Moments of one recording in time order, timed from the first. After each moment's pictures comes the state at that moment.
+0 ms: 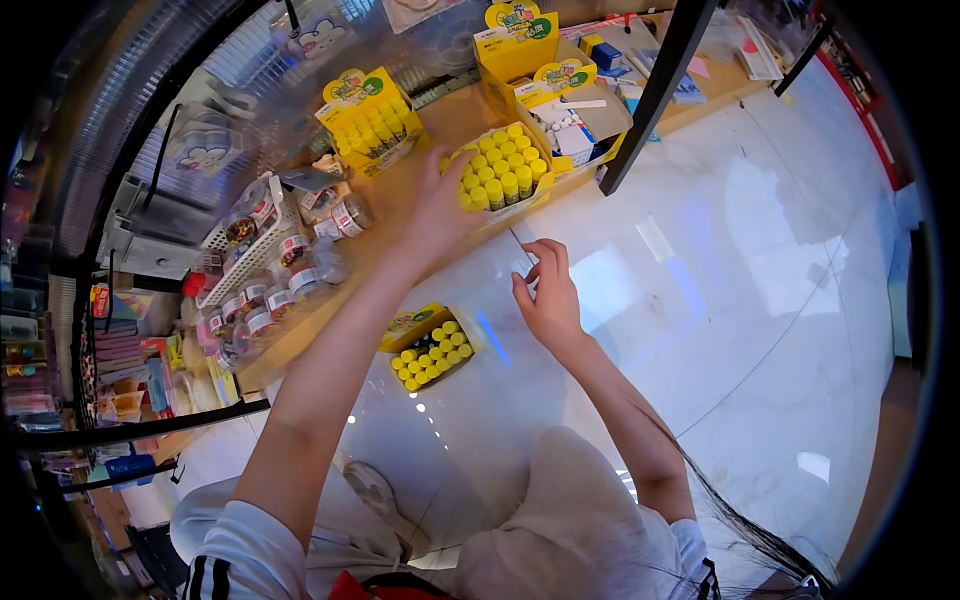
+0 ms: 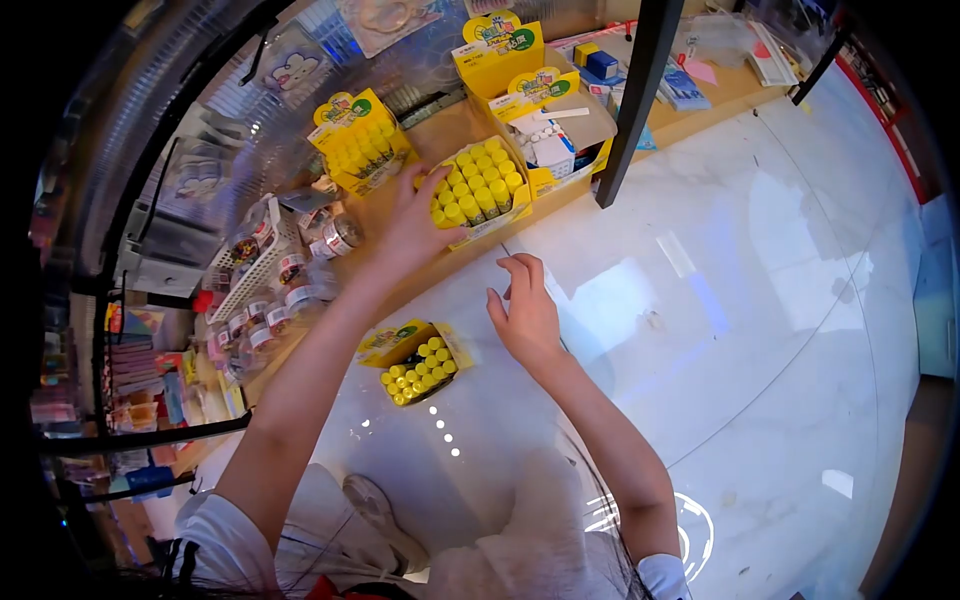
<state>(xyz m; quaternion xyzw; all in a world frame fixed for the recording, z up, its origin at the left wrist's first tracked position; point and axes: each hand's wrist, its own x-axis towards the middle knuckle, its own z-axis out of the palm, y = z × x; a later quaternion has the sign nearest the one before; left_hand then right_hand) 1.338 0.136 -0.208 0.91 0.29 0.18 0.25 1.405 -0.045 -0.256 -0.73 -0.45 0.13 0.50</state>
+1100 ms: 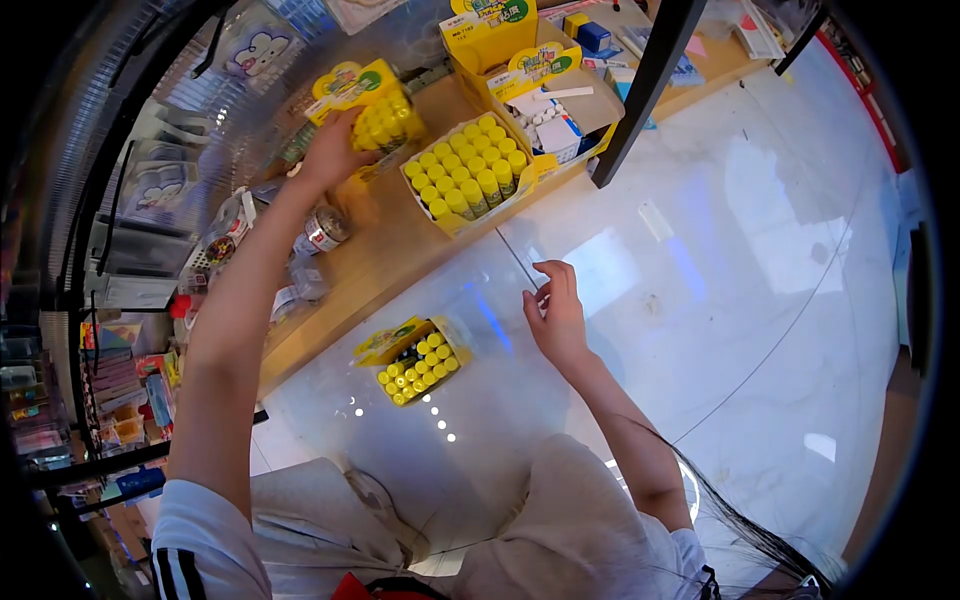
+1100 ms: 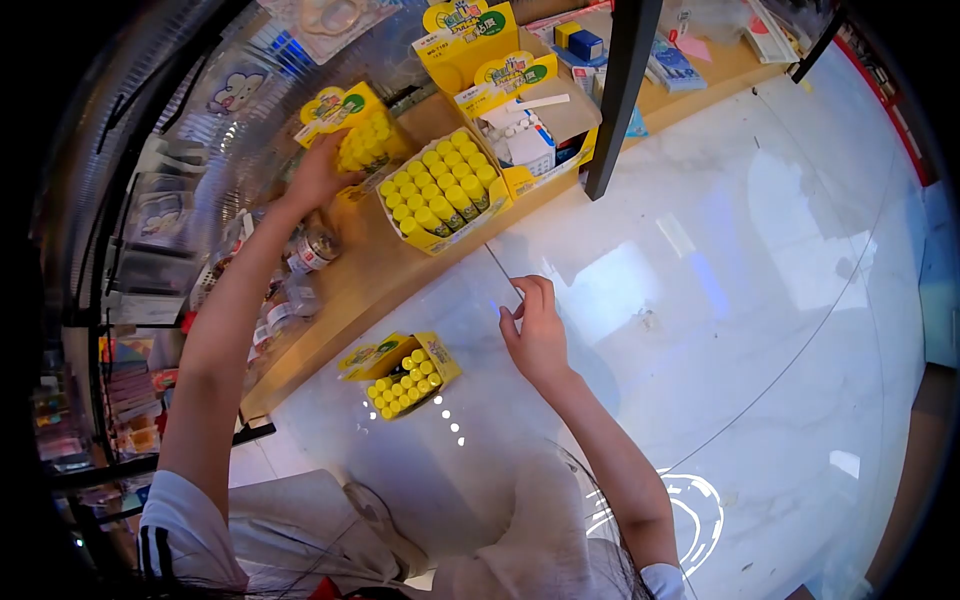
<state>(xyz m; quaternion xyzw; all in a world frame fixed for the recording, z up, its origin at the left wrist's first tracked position) 1.326 0.296 -0.201 0.96 0.26 0.10 0.06 1.419 -0.065 -0.294 -0.74 -0.41 0.16 0.51</state>
